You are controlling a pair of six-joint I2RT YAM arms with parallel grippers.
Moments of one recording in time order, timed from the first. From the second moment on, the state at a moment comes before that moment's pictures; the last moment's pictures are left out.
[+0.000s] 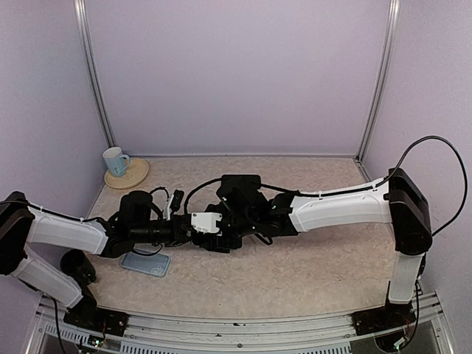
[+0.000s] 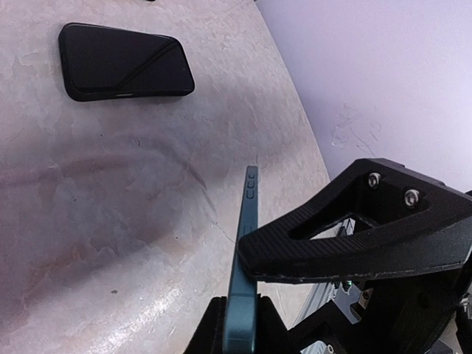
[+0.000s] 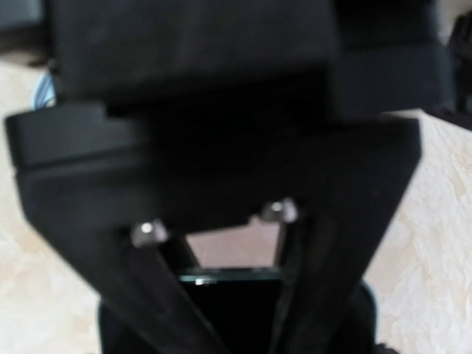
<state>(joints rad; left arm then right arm) -0.69 1.39 0.48 0.49 0.44 -0.82 1.12 1.93 1.40 -0.10 -0.06 -0.64</state>
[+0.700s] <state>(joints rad) -0.68 1.31 0.46 0.44 0.37 -0.81 1.13 1.93 1.39 -0.06 -0.03 -0.63</state>
